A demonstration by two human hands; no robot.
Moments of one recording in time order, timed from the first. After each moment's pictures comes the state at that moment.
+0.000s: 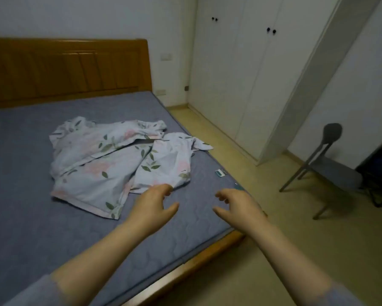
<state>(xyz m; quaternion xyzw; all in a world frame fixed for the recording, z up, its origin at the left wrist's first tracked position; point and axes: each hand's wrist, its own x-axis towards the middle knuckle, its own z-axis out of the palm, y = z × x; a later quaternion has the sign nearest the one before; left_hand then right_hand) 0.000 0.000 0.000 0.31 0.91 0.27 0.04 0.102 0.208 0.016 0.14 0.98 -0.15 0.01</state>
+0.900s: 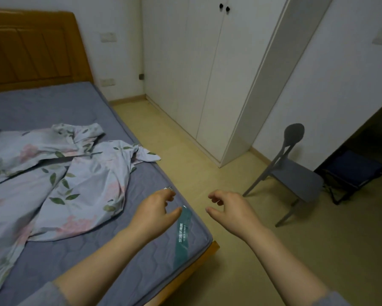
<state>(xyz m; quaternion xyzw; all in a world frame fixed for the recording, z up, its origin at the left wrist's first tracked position) -0.105 0.407 -0.030 0.34 0.88 0.31 0.13 0.012 0.581 0.001 0.22 0.96 -0.20 0.00</state>
